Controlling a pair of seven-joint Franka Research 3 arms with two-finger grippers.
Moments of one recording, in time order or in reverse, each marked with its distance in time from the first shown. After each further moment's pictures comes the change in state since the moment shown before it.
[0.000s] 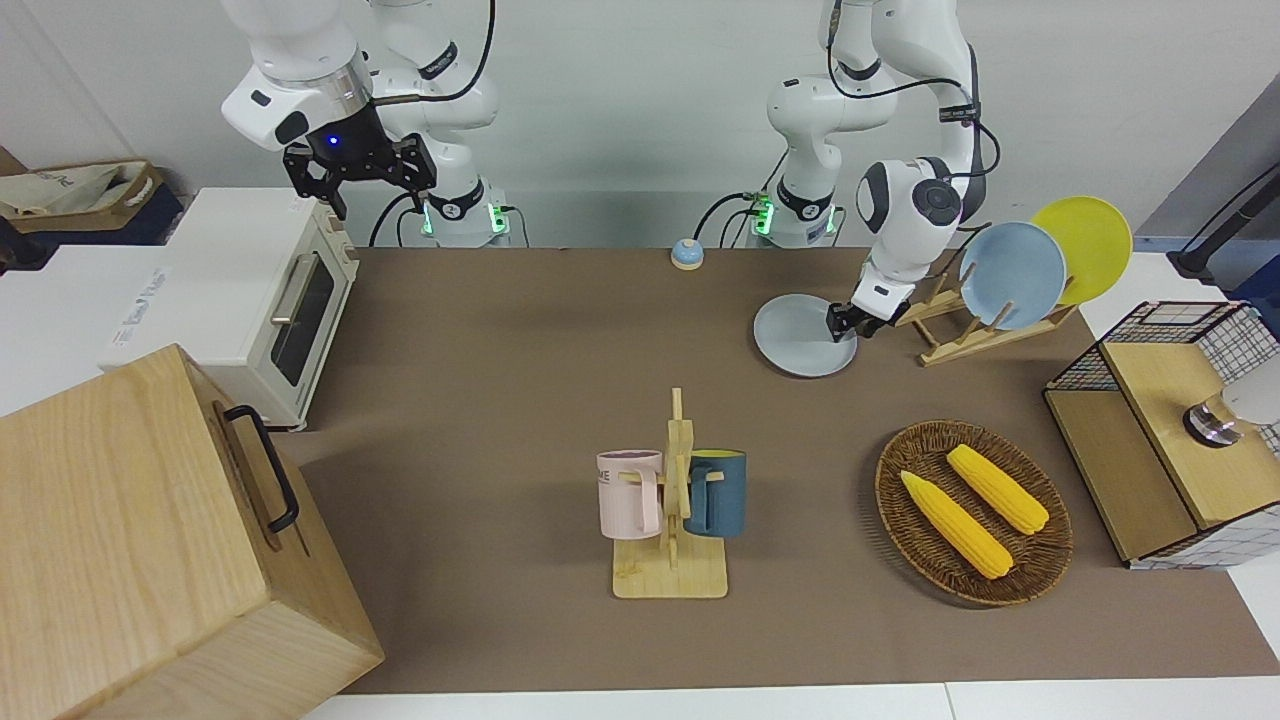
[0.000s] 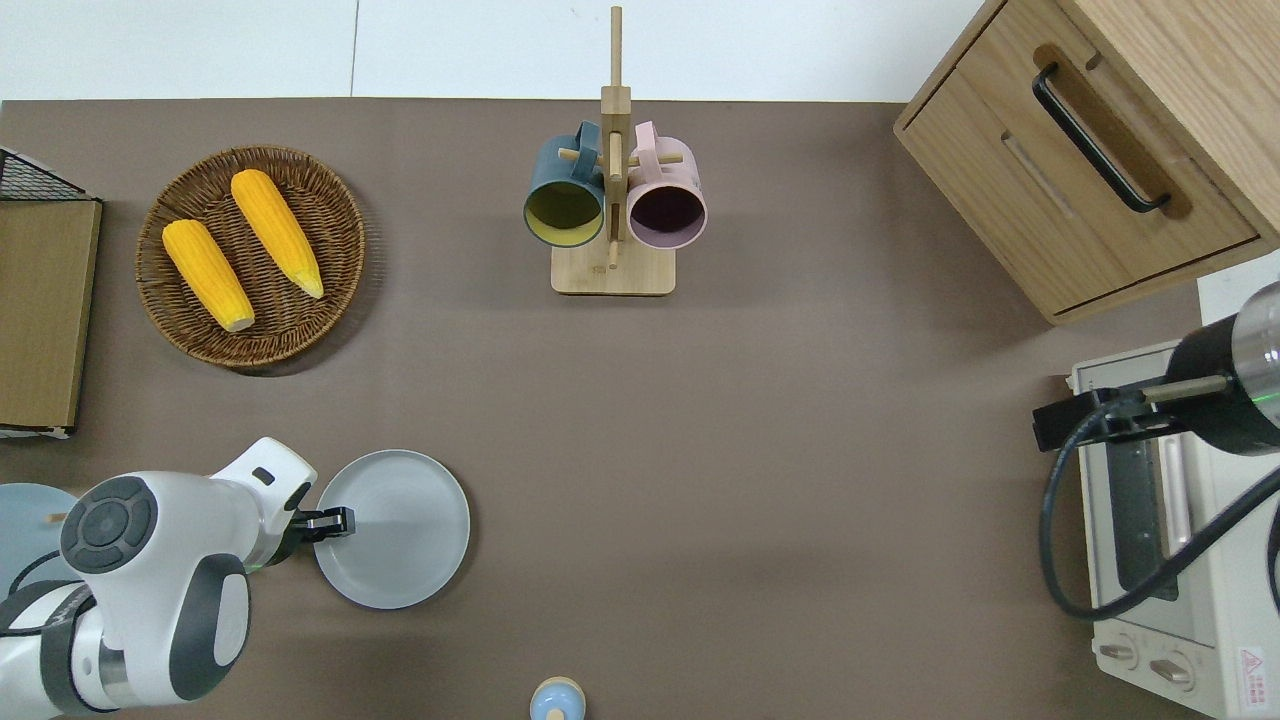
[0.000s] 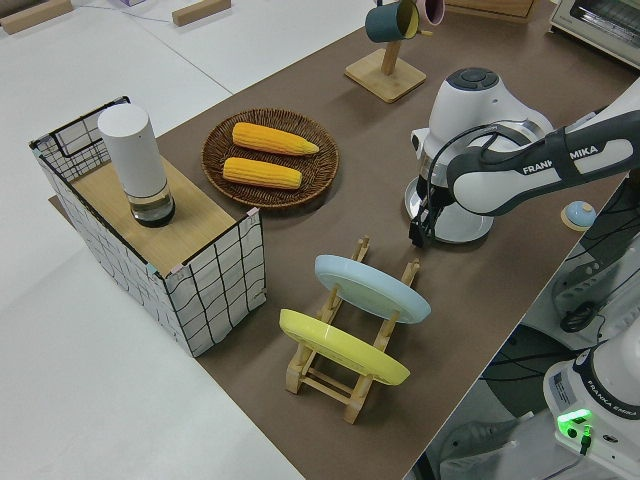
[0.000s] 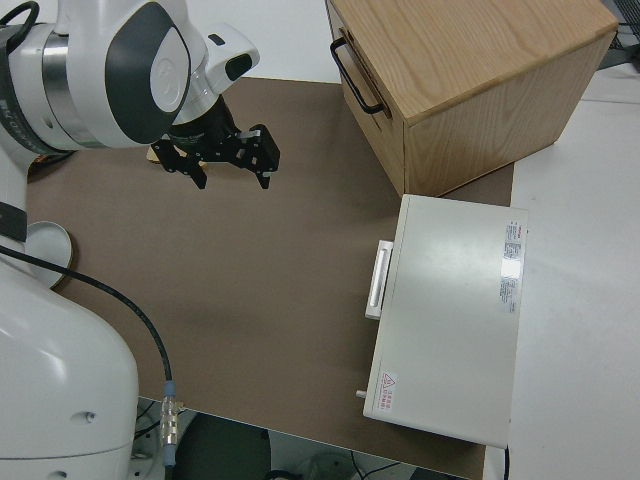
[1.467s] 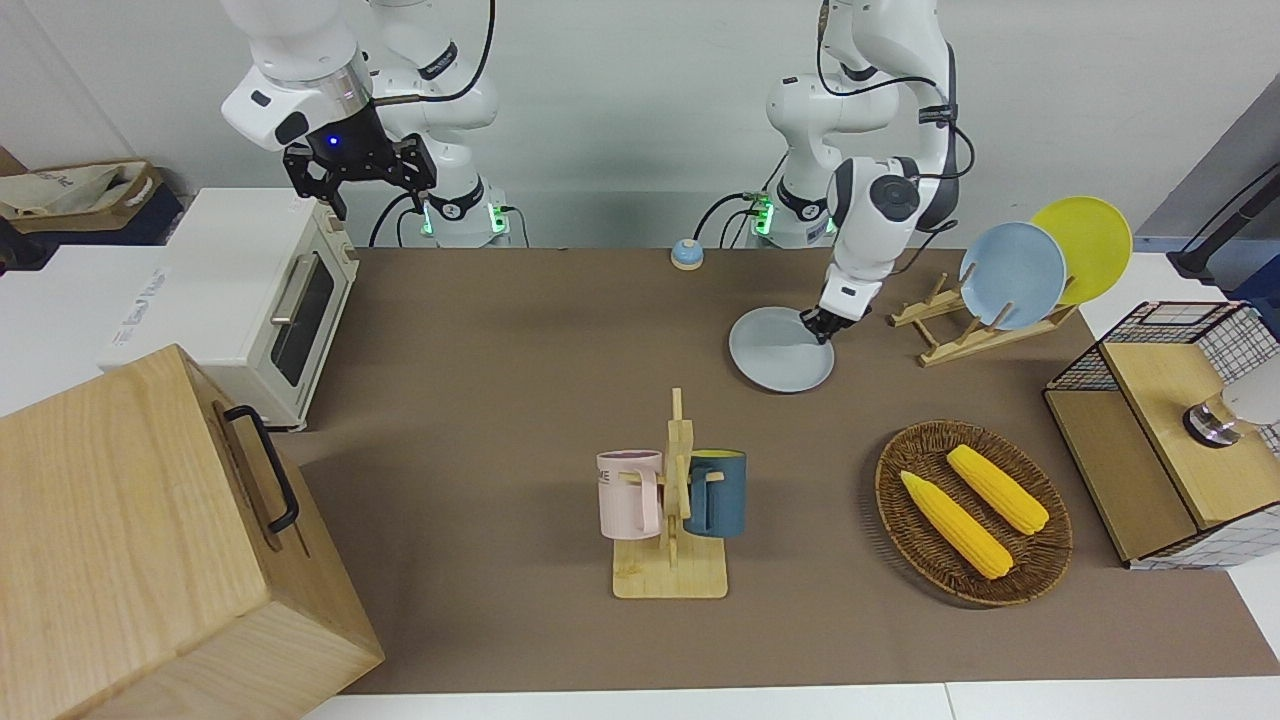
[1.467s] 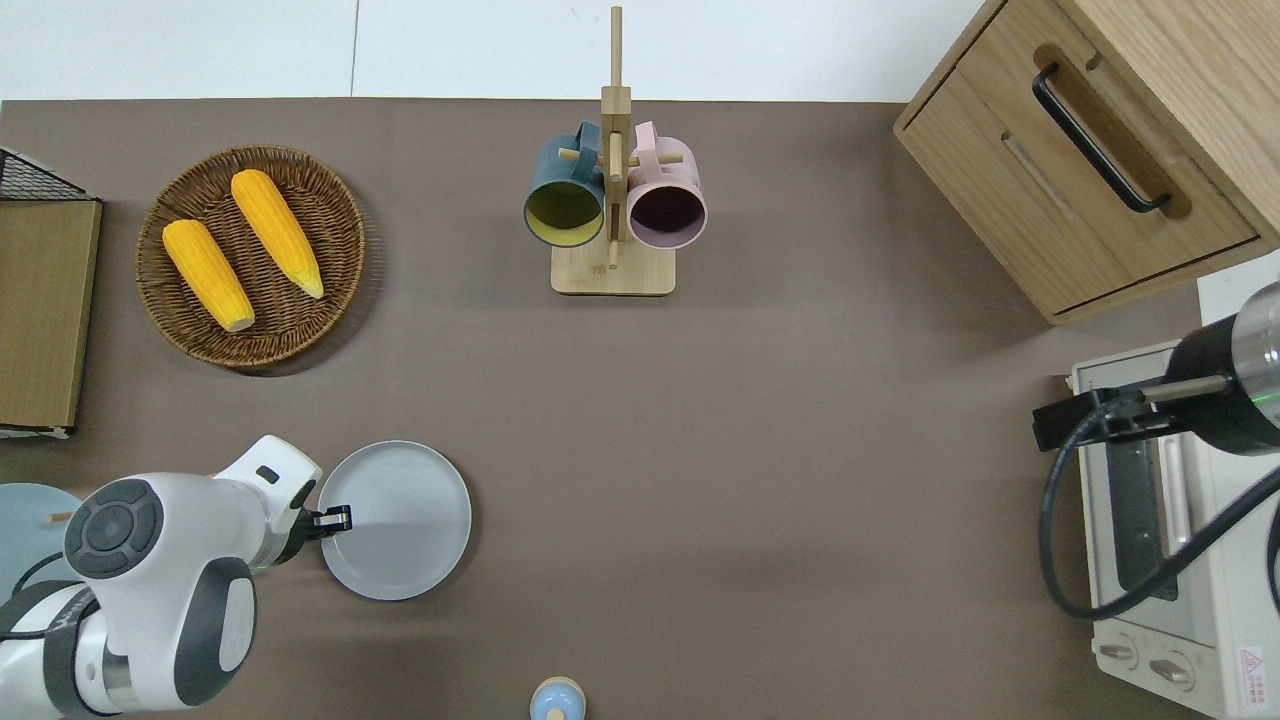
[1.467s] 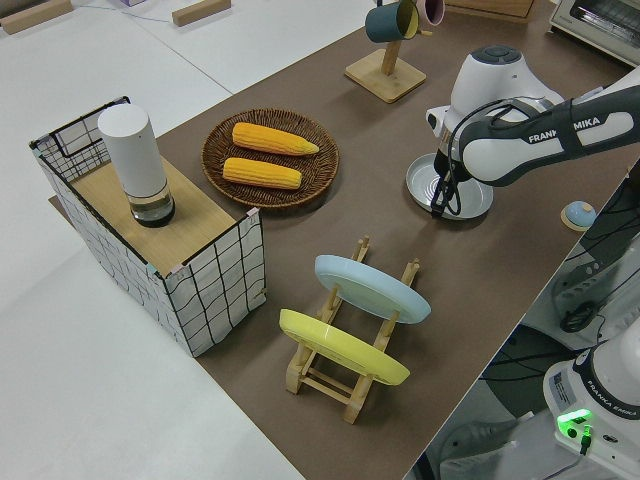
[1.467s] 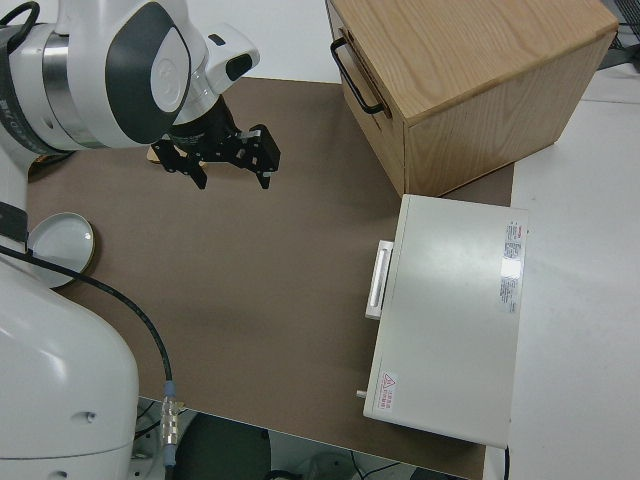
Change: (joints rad) left arm -0.108 0.014 -0.058 0.038 -0.003 -0.002 -0.268; right arm 0.000 0.000 0.000 0.000 0.000 0.000 0.000
